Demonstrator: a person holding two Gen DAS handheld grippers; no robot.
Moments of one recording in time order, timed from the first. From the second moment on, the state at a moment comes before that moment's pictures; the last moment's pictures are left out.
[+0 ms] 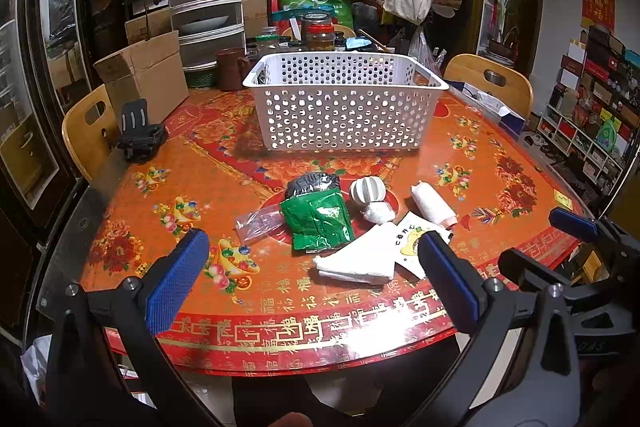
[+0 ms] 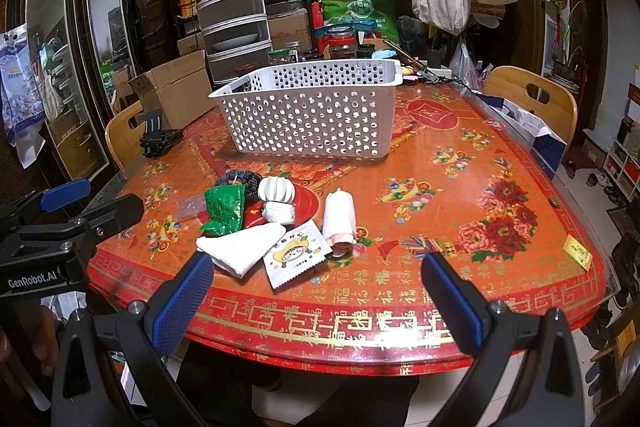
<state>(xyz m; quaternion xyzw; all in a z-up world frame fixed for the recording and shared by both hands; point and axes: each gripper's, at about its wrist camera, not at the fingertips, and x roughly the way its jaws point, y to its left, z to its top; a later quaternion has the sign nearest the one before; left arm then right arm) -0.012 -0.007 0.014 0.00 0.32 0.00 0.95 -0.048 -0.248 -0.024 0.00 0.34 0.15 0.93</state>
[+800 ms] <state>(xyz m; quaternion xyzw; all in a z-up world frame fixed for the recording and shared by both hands) -0.013 -0.008 0.015 0.00 0.32 0.00 0.95 -0.047 -0.247 -0.025 0.00 0.34 0.15 0.93</state>
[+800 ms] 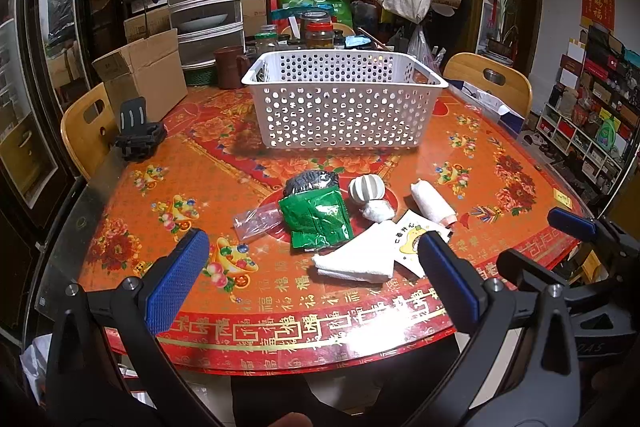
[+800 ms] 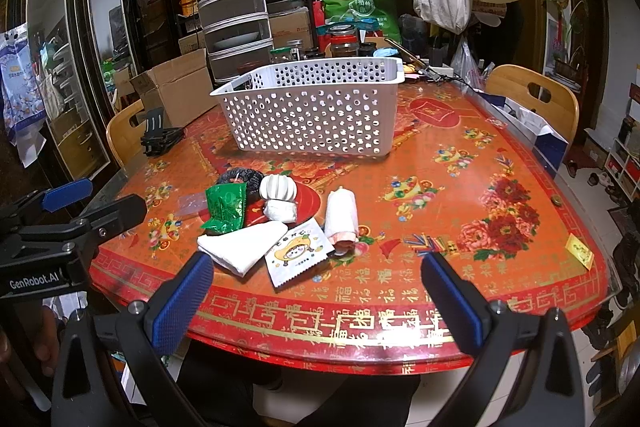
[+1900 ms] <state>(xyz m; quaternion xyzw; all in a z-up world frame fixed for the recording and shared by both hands) 0.050 0.007 -0.076 -0.03 0.38 -0.09 0.92 -0.002 -0.247 -0.088 0.05 0.39 0.20 0.90</state>
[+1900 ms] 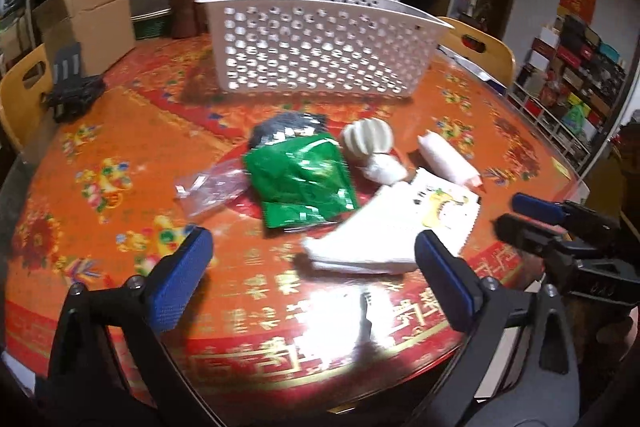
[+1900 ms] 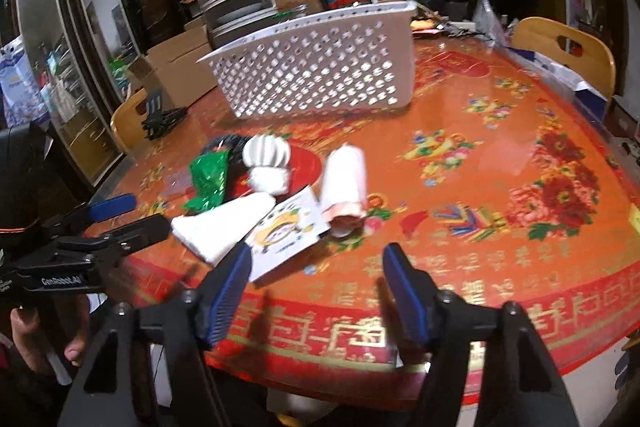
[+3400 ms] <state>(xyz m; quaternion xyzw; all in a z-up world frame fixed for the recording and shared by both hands) 0.050 -0.017 -0.085 -0.01 0.37 -0.14 0.92 0.005 -0.222 -0.091 0.05 0.39 0.24 0.89</state>
